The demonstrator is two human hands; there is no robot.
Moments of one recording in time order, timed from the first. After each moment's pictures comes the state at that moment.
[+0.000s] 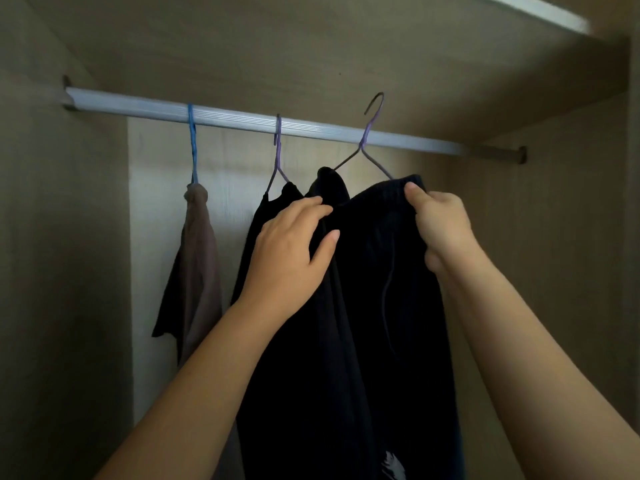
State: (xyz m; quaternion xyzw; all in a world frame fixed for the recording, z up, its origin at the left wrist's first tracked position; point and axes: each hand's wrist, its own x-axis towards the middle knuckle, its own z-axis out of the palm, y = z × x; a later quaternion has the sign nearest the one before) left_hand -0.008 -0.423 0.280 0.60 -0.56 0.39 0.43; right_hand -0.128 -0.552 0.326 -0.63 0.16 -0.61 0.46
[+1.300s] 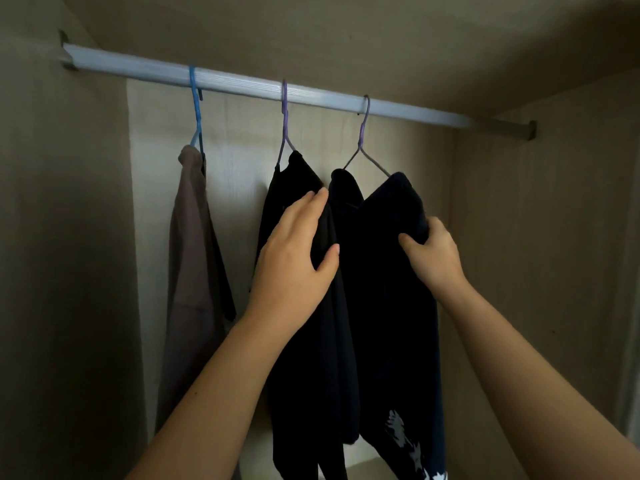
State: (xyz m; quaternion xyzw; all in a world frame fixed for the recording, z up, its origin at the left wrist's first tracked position) left_hand -0.025 -0.407 0.239 0.59 -0.55 0.31 0.50; right_hand -0.125 -0.576 0.255 -0.74 0.27 -0.55 0.28
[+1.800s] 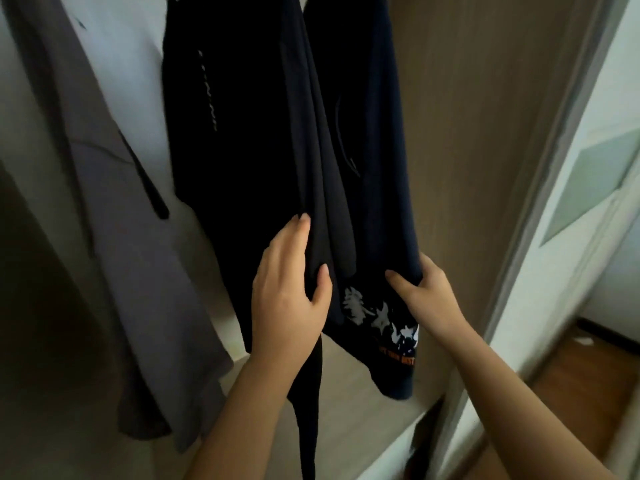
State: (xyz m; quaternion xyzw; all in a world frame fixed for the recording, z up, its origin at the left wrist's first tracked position) left_hand -0.059 -0.393 0.070 0.60 -0.56 0.23 0.52; right_hand -0.202 -0.500 0.056 -0.70 0.41 -0.45 0.38
